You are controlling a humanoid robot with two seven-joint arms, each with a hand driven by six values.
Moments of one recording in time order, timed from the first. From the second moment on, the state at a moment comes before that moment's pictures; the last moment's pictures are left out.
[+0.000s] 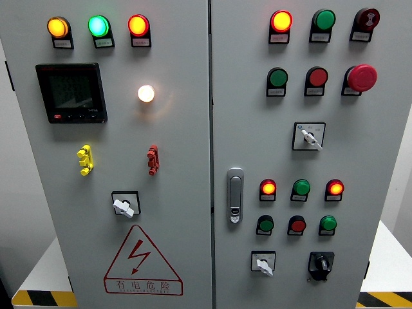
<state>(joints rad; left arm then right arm) -0.04 -0.09 0.02 -0.19 0.04 0.09 0.03 -0.14 0.12 1.75 1.01 -1.53 0.34 0.14</state>
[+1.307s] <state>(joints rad) -0.04 -0.09 0.02 -0.19 0.04 0.09 0.03 -0.03 0.13 1.56 1.50 -1.43 0.17 0.14</state>
